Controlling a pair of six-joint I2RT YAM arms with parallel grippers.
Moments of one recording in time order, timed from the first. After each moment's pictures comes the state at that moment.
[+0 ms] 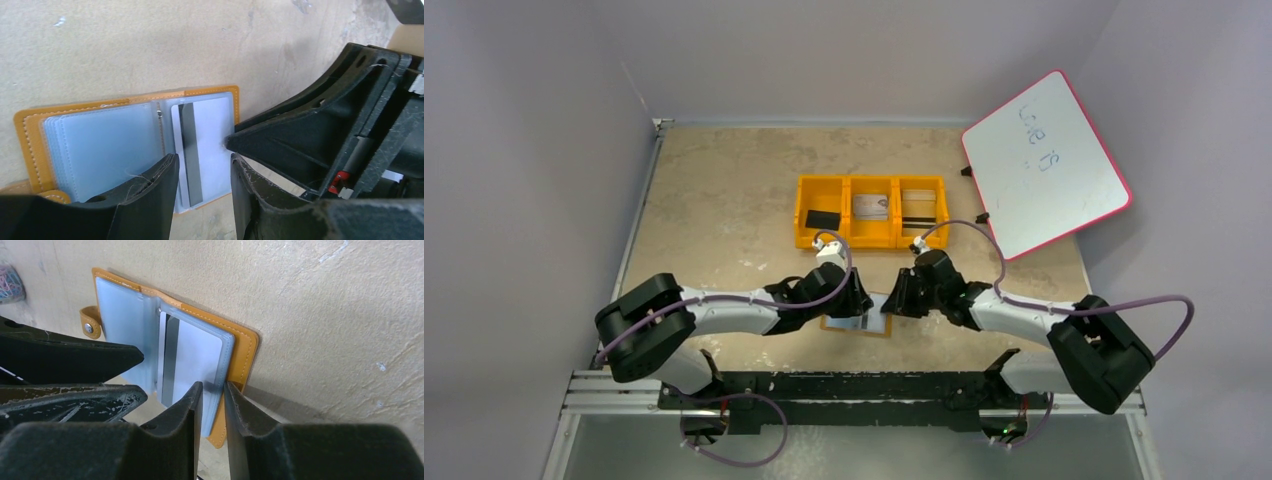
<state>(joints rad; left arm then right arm) -1.02 1.48 0.61 0.22 -0.14 -0.97 0.68 1.28 0.41 0.02 -0.18 0.82</state>
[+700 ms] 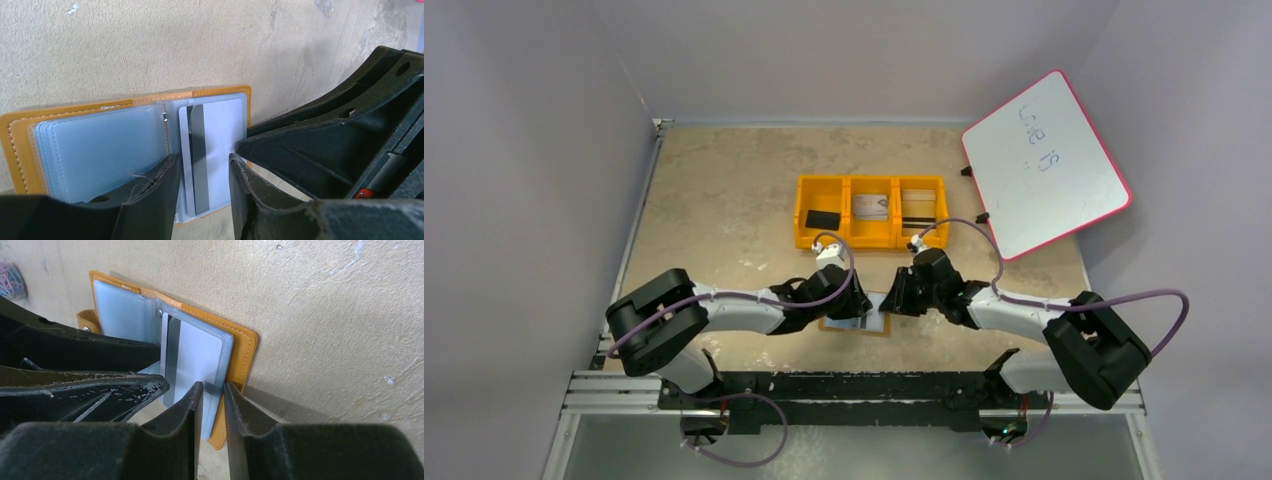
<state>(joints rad) -1.02 1.54 0.61 0.22 -0.17 -1.02 0.68 1.31 0.42 0.05 -0.18 0.80</state>
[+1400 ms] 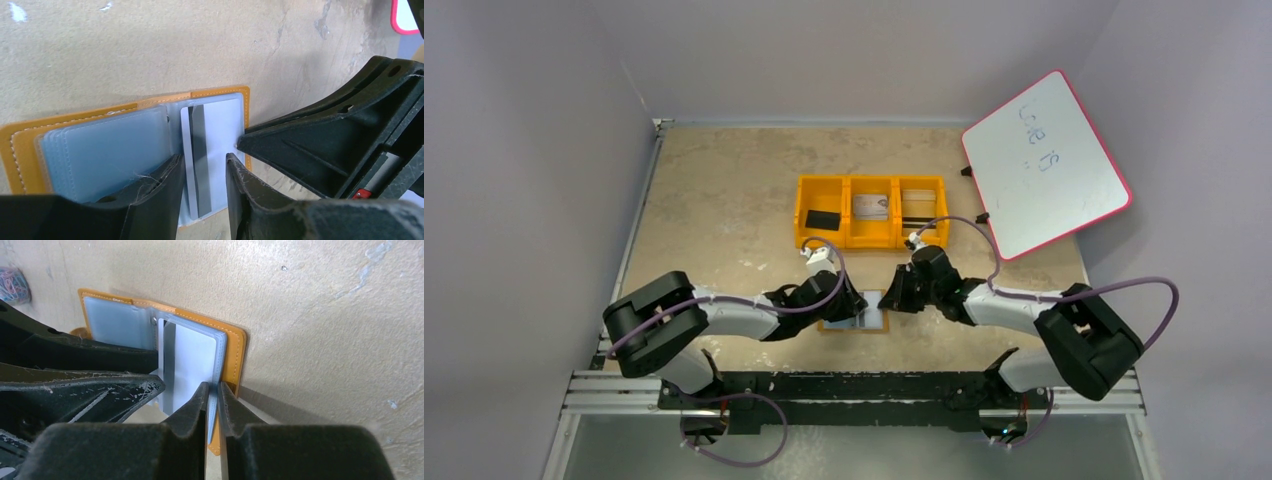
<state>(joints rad) -1.03 1.53 0.54 0.31 -0.21 -1.10 0.67 1.36 0.44 0.10 -0.20 0.79</state>
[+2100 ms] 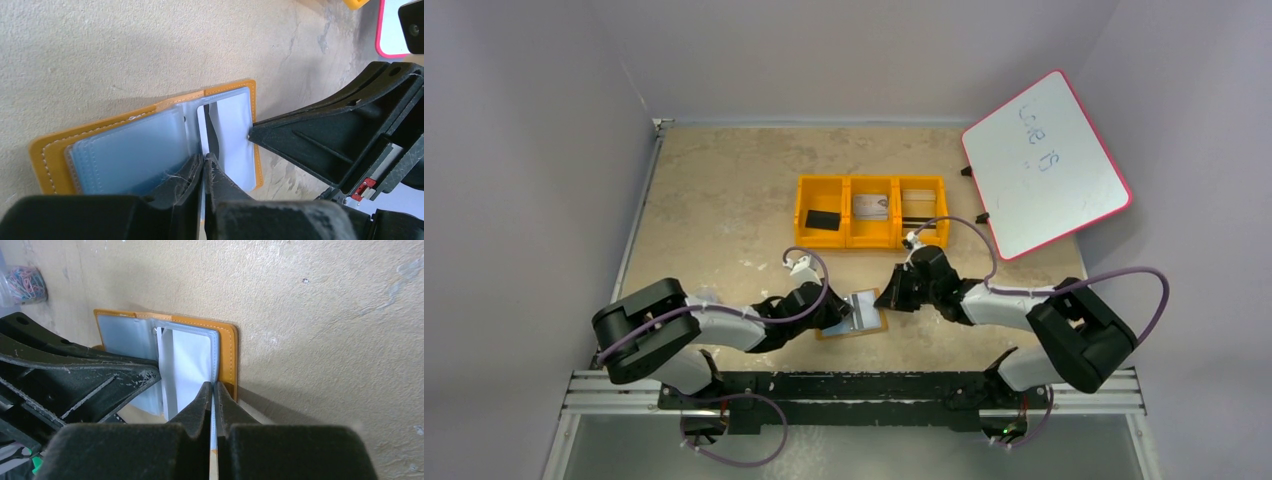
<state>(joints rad) -1.03 1.47 0.38 0.47 -0.27 -1.21 0.67 1.41 0.43 0.19 -0.23 0.80</state>
